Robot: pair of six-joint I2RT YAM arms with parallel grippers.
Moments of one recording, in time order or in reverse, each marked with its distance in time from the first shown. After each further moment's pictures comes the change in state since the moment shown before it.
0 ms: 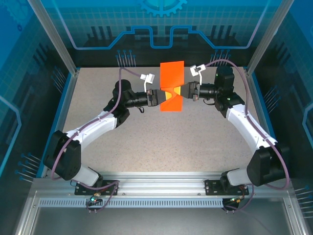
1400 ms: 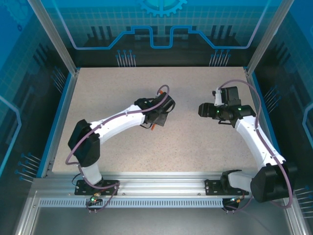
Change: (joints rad) left arm -0.325 0.301 0.469 -1.415 -1.232 0.525; right arm -0.103 -0.186 -0.144 -0.759 0.977 -0.302
